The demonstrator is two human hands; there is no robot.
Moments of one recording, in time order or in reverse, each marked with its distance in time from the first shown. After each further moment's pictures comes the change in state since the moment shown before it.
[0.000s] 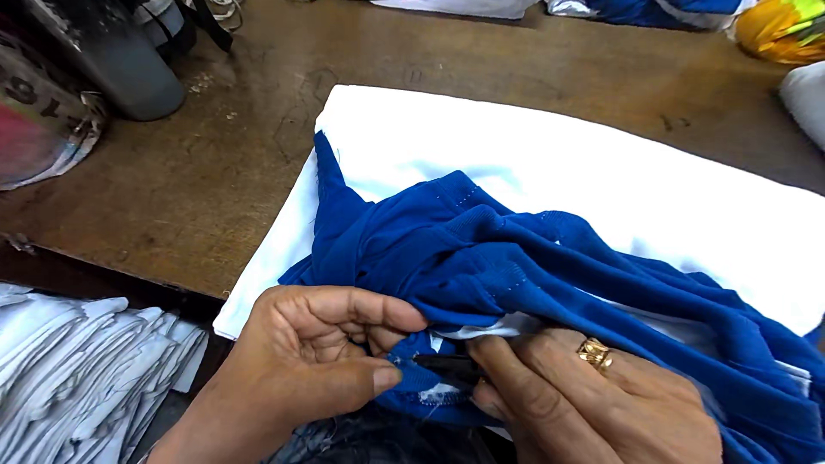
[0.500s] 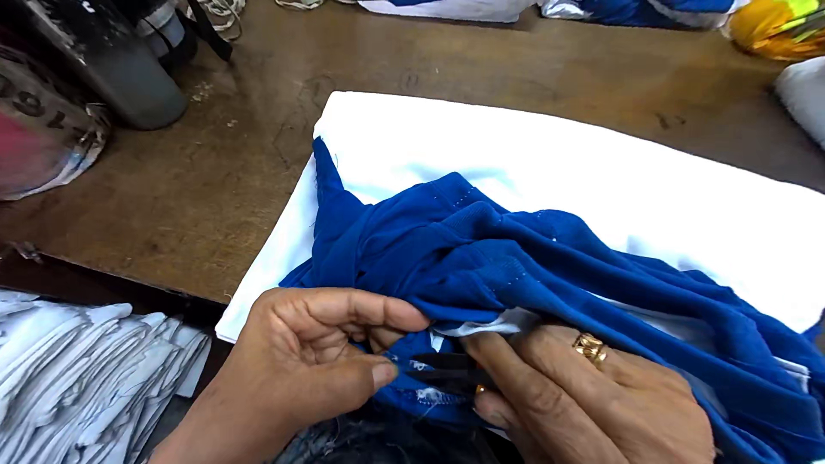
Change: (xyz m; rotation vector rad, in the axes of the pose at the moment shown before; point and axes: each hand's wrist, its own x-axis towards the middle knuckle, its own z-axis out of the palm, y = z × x) left_hand 0.002 0.003 0.001 0.086 0.002 0.028; right_hand 0.002 0.001 -0.004 0.027 -0.046 0.013
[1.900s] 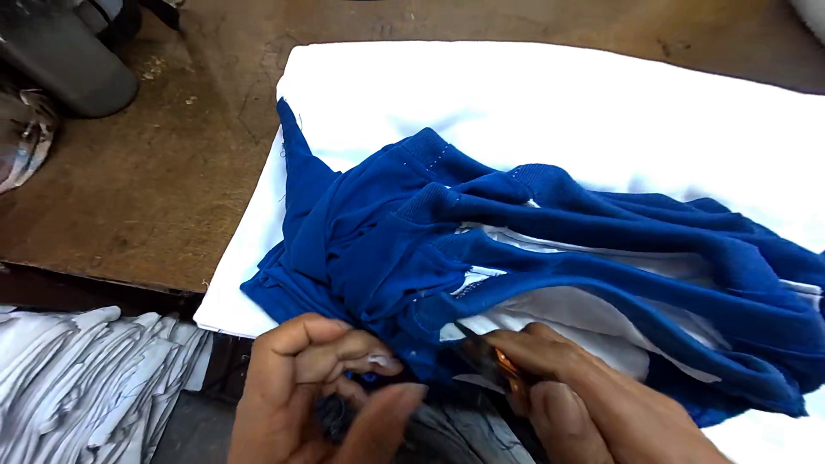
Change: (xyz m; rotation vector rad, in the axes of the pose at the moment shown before) left_hand -0.051 -0.034 0.044 0.454 0.325 0.190; right_hand -0.029 -0.045 -0.004 0.541 -0.008 0.542
